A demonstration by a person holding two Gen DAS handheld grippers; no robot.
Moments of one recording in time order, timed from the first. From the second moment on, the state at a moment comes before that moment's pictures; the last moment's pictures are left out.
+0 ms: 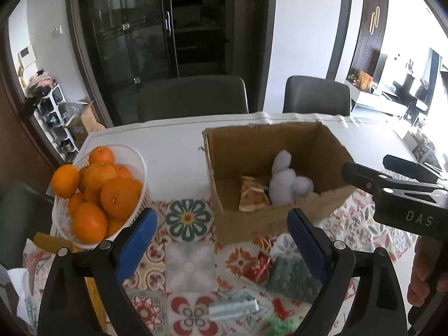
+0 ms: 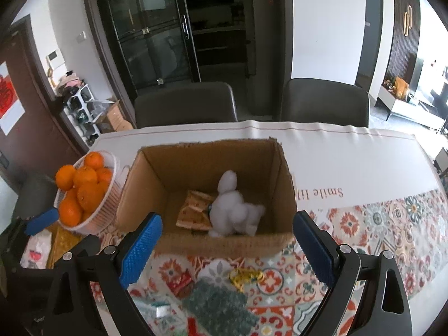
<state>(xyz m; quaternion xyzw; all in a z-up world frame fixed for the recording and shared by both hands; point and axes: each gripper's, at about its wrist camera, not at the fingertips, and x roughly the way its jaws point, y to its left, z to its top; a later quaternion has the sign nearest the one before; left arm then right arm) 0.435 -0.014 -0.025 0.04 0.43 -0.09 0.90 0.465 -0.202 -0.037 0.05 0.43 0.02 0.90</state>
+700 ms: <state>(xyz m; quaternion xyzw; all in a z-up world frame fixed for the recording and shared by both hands) 0.384 -0.010 -0.094 0.02 0.53 -0.08 0.84 0.422 -0.197 -0.115 0.05 0.55 0.04 0.84</state>
